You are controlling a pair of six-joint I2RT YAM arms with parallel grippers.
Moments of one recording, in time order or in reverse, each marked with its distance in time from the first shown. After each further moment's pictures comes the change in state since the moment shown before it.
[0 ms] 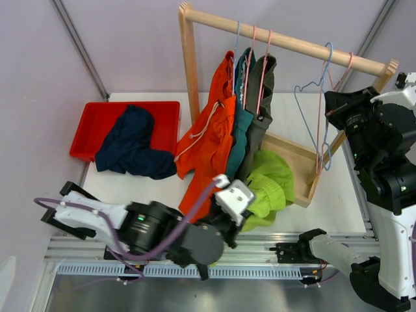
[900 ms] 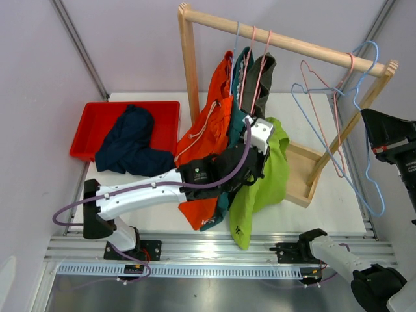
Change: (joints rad) left arm 0.572 0.161 -0.134 0.482 0.341 0.181; right arm -0.002 -0.067 0.395 -0.290 -0.182 0.062
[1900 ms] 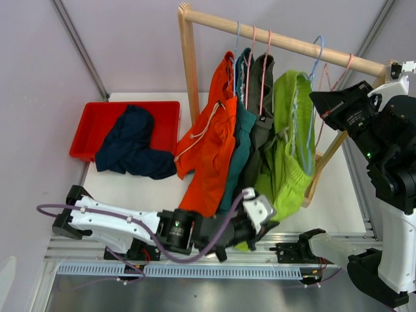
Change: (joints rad) left arm -0.393 -0.214 -0.297 0.217 0.053 0.098; right arm 0.001 0.140 -0.195 0.118 -0.093 0.011
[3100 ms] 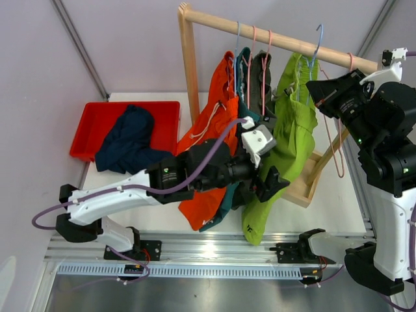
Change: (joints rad) left arm 0.342 0.067 0.364 -0.288 0.357 0.061; right arm -0.007 0.063 0.003 0.092 0.004 -0.064
